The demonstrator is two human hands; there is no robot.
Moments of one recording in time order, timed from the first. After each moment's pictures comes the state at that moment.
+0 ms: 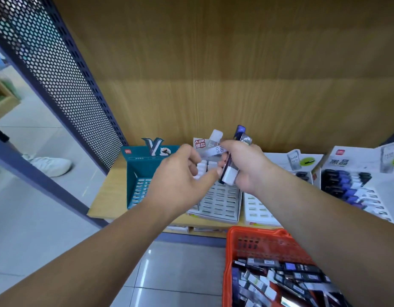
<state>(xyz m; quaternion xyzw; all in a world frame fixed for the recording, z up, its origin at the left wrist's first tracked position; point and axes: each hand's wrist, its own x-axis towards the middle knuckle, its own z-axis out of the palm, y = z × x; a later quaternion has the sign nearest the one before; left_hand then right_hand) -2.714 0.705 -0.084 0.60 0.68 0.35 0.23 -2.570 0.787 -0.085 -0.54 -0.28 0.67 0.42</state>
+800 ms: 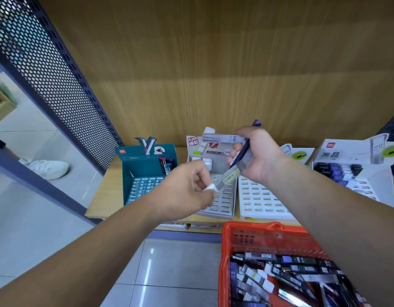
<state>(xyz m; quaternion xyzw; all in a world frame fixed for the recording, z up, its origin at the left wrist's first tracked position) -2.705 0.697 -0.082 0.63 0.59 0.26 0.43 -2.532 0.796 -0.075 -0.54 -0.20 0.71 0.42</state>
